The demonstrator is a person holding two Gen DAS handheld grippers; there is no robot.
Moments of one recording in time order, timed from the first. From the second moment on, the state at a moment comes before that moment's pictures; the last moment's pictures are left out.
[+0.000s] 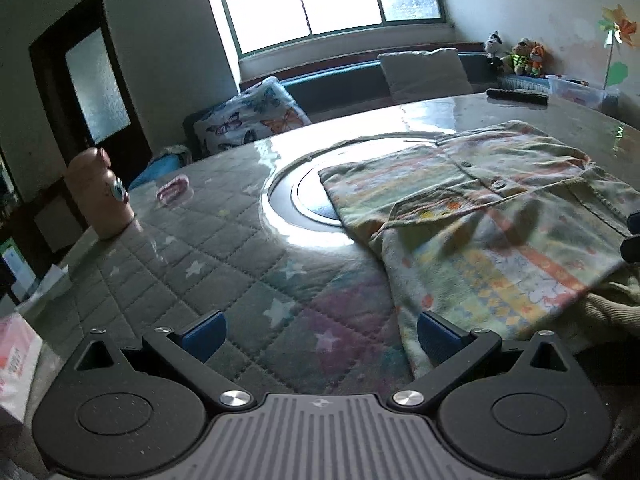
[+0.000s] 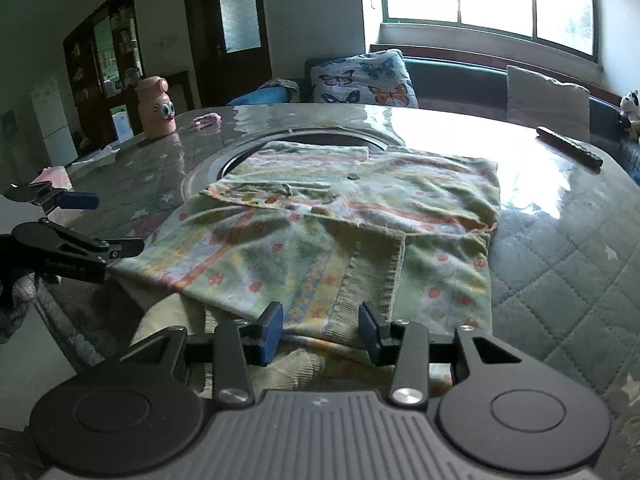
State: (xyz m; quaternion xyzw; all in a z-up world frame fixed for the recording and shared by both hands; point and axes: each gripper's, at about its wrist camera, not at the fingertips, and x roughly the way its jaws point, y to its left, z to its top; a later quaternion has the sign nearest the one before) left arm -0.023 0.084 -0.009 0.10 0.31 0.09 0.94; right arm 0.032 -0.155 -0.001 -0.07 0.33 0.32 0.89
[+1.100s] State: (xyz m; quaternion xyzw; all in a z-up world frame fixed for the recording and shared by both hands) left arm -0.011 0.034 -0.004 0.13 0.28 0.02 0.95; right arm 0.039 -0.158 -0.007 -0.13 0.31 0.30 0.89
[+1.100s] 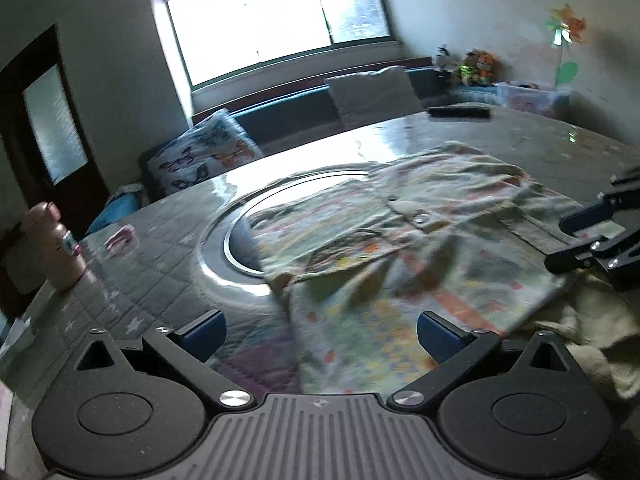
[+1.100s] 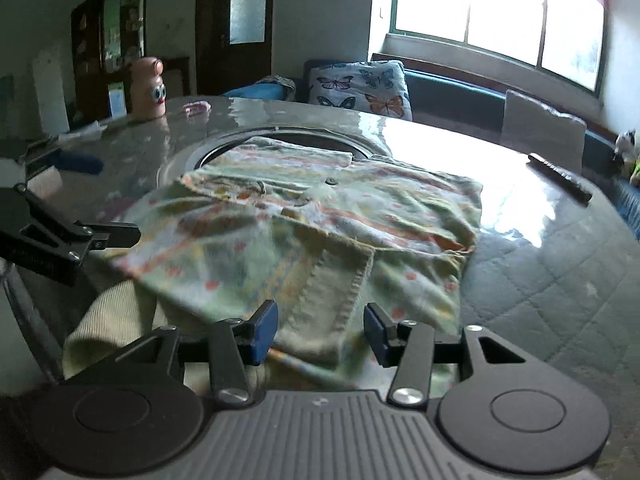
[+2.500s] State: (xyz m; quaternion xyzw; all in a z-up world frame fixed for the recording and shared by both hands) left arm -0.051 -0.009 -0.012 0.21 0.23 -0.09 0.95; right arm -0.019 -0.172 0.006 -0.14 0.30 0.35 0.88
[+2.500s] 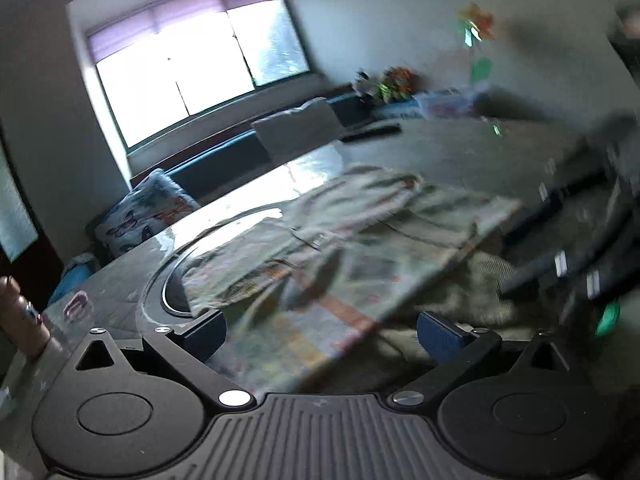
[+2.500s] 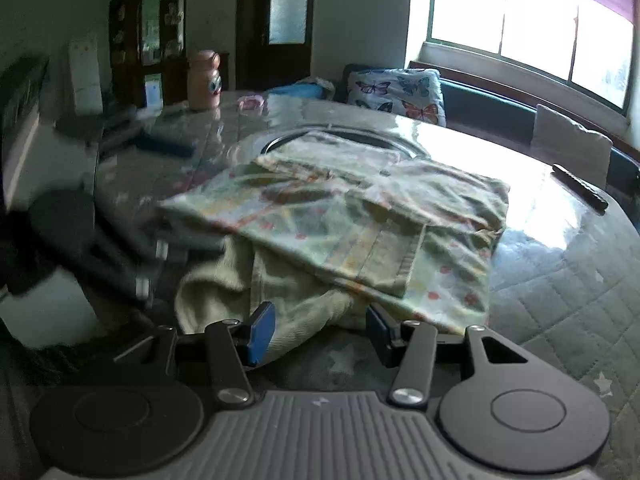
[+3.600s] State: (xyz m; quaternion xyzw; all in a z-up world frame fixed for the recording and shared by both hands) left arm -0.064 -0.003 -0.021 0.27 0.24 -0.21 0.91; right arm 0.007 -0.195 0.000 -0.06 0.31 0.34 0.89
